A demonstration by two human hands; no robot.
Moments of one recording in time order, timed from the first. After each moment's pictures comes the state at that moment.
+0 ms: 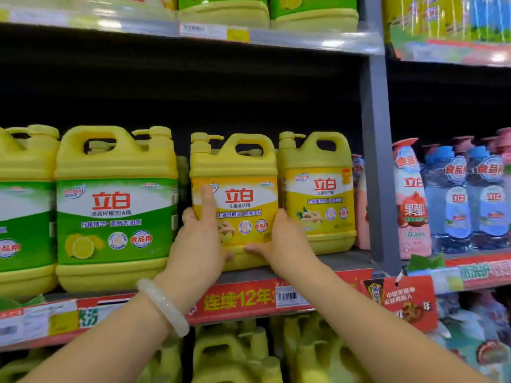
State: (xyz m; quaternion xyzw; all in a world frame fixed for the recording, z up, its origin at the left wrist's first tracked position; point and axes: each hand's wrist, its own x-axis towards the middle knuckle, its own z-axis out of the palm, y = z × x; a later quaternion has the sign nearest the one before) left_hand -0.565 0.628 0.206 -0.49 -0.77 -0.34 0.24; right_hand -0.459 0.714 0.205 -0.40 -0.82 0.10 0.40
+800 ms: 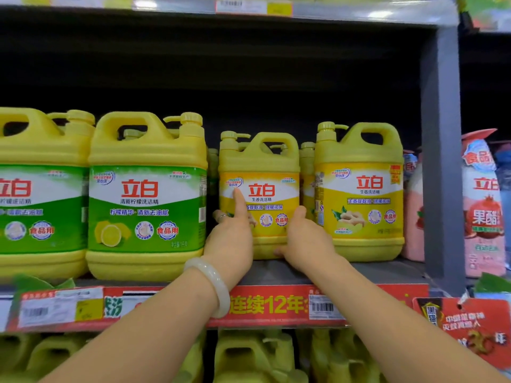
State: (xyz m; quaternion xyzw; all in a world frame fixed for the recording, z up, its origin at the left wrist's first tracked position) left_hand -0.591 0.677 0.204 -0.42 -0.84 -0.22 0.26; right_hand -0.495 0.748 0.207 -0.43 -0.84 -0.02 0.32
